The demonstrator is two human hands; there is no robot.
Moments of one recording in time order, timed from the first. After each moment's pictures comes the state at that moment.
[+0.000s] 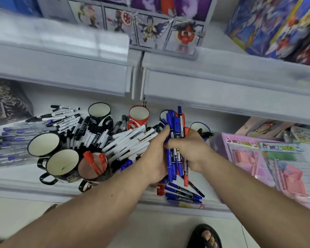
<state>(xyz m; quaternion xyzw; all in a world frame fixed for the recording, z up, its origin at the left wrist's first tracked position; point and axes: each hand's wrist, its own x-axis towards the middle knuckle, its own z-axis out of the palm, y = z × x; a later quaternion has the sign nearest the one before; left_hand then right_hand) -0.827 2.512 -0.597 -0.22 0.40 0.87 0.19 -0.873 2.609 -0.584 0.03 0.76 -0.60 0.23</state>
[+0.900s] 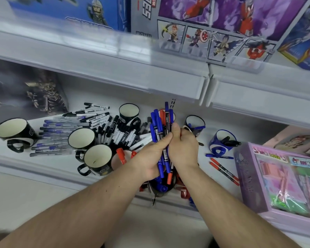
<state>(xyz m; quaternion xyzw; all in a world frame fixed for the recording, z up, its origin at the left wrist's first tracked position) -0.788 2.414 -0.611 -0.21 0.40 0.88 0.13 -0.837 2.497 -0.611 -0.03 0.87 -0.50 -0.02</state>
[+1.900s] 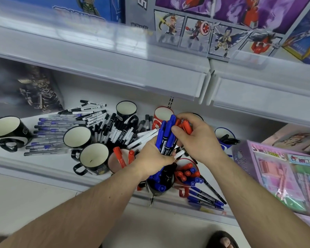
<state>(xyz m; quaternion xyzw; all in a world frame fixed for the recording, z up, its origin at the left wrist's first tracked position) -0.794 2.414 -0.640 -0.12 0.68 0.72 0.03 -0.852 2.539 -0.564 -0.21 0.86 -0.46 0.06</state>
